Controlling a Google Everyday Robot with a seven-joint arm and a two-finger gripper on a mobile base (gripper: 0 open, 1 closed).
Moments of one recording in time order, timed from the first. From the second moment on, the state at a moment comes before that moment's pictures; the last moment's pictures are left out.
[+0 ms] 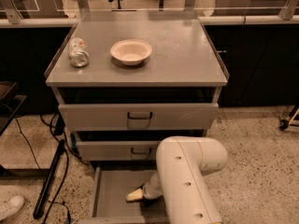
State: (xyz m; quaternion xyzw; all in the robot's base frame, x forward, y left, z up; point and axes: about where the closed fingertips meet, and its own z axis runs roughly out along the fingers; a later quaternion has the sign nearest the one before) arm 0.553 0.022 0.102 -0.12 0.97 0.20 0.08
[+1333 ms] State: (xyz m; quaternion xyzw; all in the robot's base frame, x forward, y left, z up) arm 0.553 0.022 0.102 -0.12 0.97 0.20 0.08
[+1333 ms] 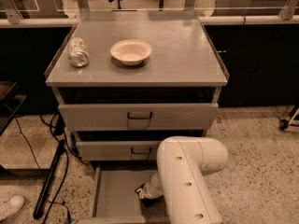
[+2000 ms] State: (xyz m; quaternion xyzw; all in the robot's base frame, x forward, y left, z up) arm 0.552 0.022 0.102 -0.12 0.97 0.20 0.08
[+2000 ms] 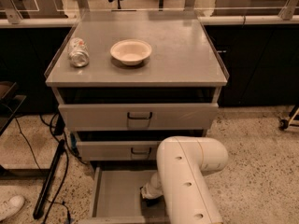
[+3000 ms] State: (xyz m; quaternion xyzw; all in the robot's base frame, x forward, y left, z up) arm 0.541 0.004 0.142 -0.12 0.97 0.21 0.09
